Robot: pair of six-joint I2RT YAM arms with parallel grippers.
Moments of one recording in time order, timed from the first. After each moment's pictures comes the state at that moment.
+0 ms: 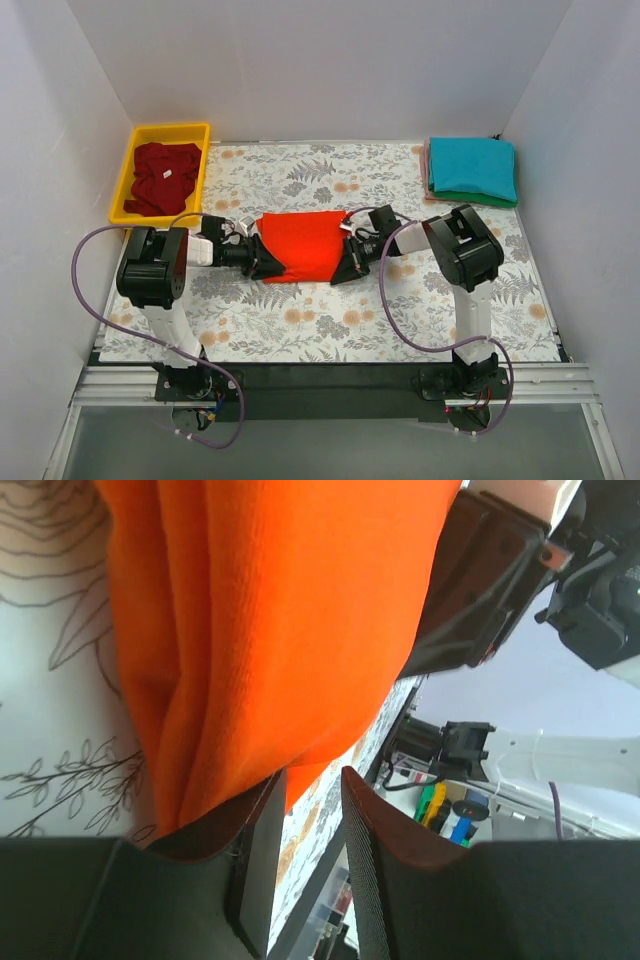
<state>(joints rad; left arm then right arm) -0.07 1.87 0.74 0.09 1.00 -0.59 0.48 2.11 1.05 0.02 -1.11 0.44</state>
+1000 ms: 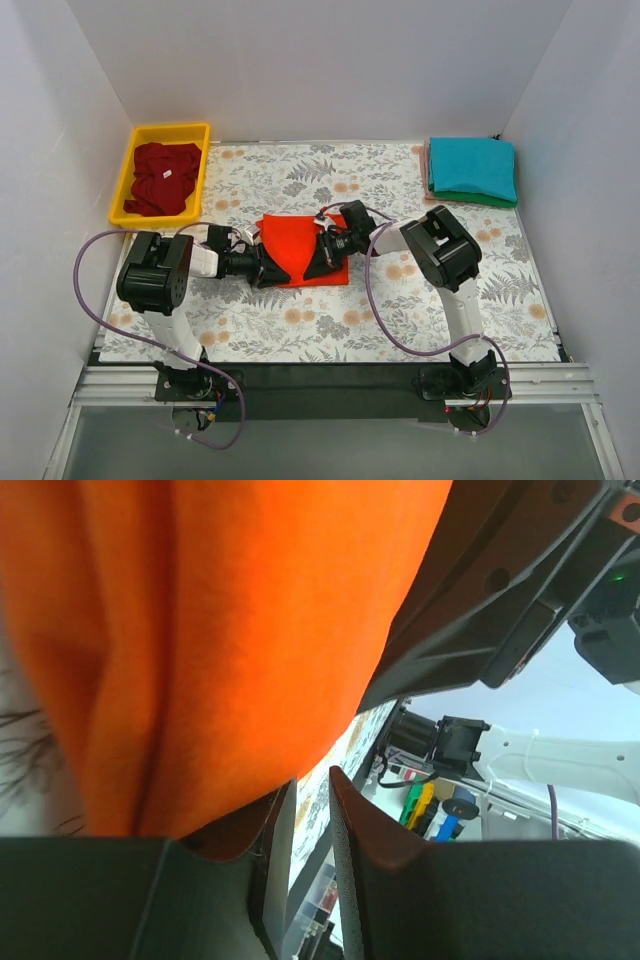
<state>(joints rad) -0.13 1.83 0.62 0.23 0.98 -0.72 0.61 2.20 1.19 0.16 -1.02 0.68</state>
